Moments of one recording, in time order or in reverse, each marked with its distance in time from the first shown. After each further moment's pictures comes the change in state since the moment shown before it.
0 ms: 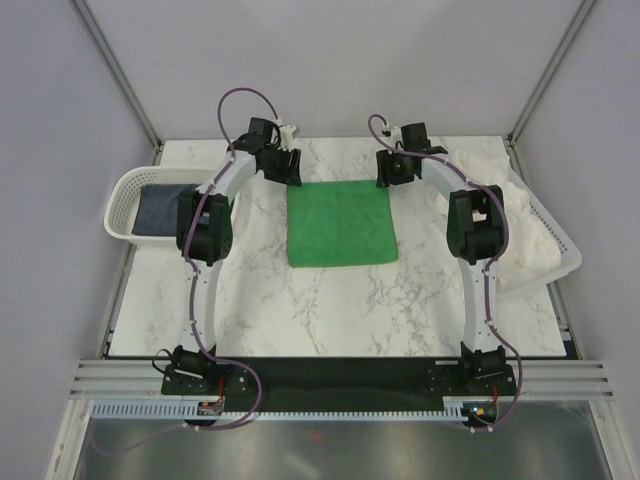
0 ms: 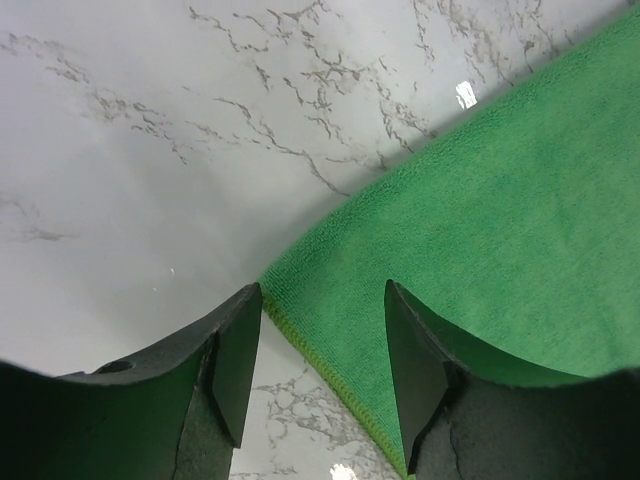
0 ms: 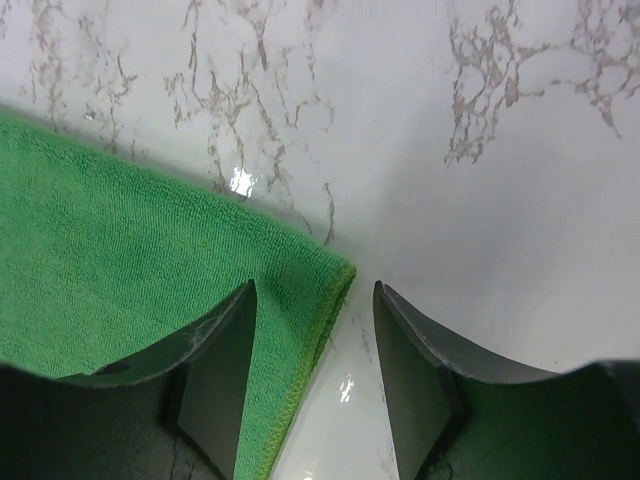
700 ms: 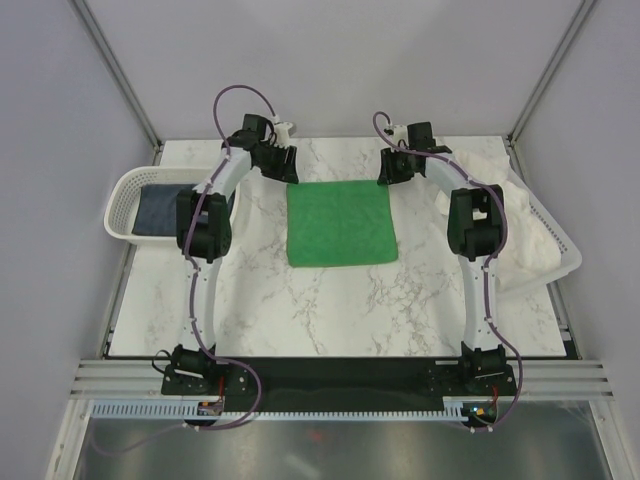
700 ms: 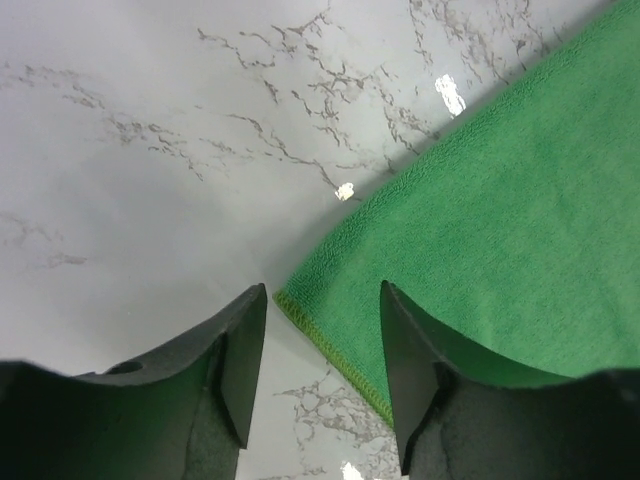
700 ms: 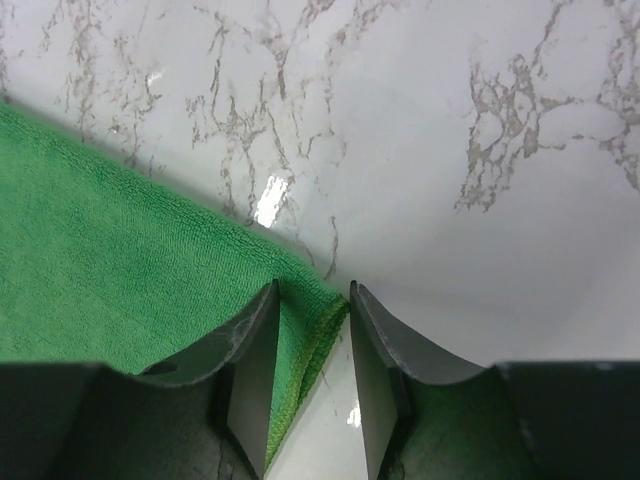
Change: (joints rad) left arm 0.035 0.048 0.087 -0.051 0.085 0.061; right arm -0.039 0.065 0.076 0.010 -0.146 -0.035
